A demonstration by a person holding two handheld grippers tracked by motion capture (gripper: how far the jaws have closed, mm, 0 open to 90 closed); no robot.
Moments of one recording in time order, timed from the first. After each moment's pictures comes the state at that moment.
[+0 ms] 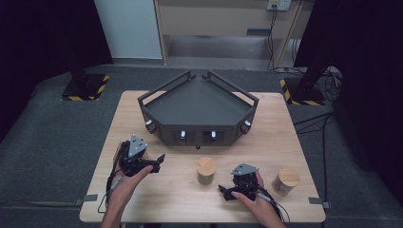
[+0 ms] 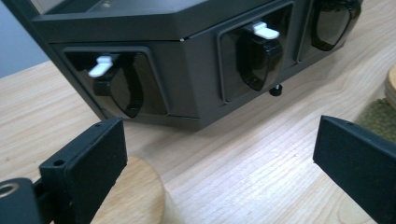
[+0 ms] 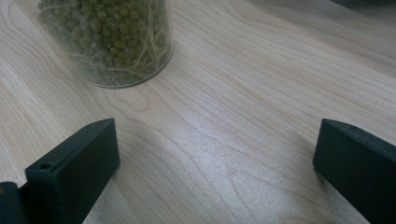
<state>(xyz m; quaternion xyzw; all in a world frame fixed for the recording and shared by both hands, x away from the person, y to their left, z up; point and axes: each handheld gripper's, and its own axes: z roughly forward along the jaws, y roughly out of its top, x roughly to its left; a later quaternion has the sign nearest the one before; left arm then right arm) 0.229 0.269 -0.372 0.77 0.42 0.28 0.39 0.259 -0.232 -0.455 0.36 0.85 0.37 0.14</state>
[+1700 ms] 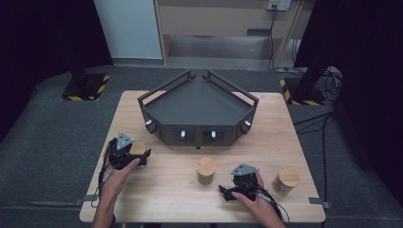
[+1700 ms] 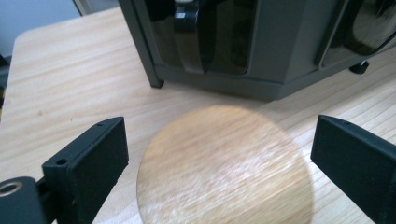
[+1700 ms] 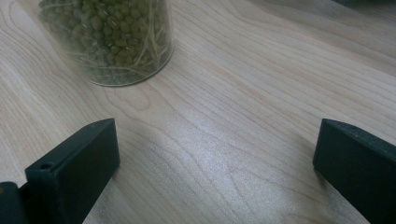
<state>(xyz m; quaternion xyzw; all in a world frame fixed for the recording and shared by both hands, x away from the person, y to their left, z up) 0.258 0.313 -0.412 0.75 0.47 0.28 0.37 0.257 -0.232 -0.455 0.36 0.84 0.37 0.14</state>
